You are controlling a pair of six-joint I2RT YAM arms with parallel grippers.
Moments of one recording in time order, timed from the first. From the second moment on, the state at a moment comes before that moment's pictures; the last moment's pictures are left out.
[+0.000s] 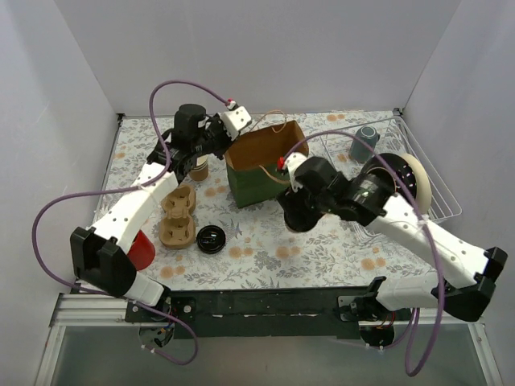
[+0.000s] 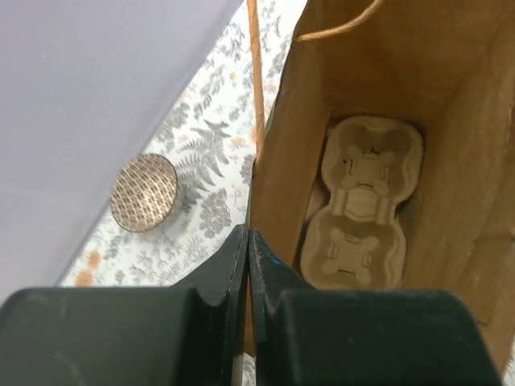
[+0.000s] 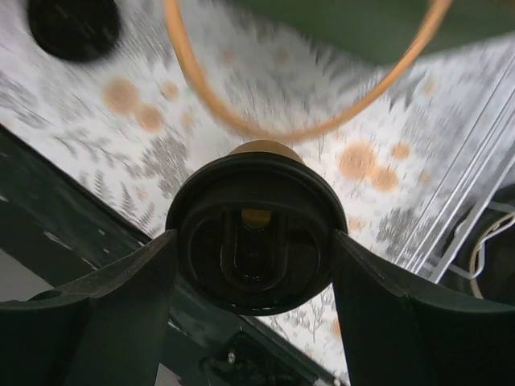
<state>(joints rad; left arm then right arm) -0.43 1.49 1.43 -0.35 0.33 0.51 0.97 1.24 1.32 -1.04 0.17 0.16</state>
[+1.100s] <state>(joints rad) -0.79 1.09 0.98 -0.05 0.14 0.38 1.03 1.14 1.51 -0.95 -0.03 -0.30</state>
